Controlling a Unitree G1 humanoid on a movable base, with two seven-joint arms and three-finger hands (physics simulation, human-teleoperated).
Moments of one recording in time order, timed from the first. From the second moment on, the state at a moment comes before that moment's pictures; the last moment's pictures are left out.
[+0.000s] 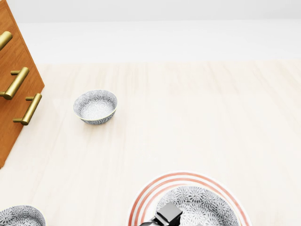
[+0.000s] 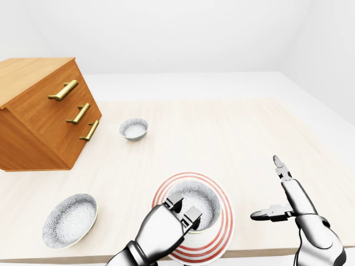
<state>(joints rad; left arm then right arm) 0.30 0.18 -0.76 -0.48 1.42 -0.09 -0.21 0.16 -0.25 -0.67 -0.15 -0.41 0.07 0.58</state>
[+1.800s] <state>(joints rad) 0.26 0.12 -0.80 -0.40 1.39 -0.09 -0.16 0.16 -0.25 -0.67 -0.15 -0.41 0.07 0.58</state>
